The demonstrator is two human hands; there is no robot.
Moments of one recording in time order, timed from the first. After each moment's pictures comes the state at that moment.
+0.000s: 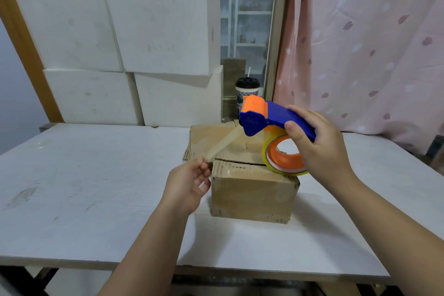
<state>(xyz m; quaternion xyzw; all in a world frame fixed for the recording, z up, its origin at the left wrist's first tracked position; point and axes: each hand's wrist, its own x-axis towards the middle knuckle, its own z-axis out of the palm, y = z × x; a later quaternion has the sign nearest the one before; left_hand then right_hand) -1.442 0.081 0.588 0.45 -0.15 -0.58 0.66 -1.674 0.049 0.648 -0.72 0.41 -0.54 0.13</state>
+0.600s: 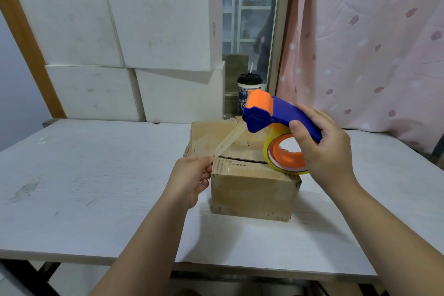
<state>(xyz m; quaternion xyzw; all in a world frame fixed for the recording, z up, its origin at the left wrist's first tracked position) -1.446 0.082 0.597 0.57 -0.29 -0.51 0.57 -1.672 0.055 0.640 -0.69 0.40 -0.59 0.14</state>
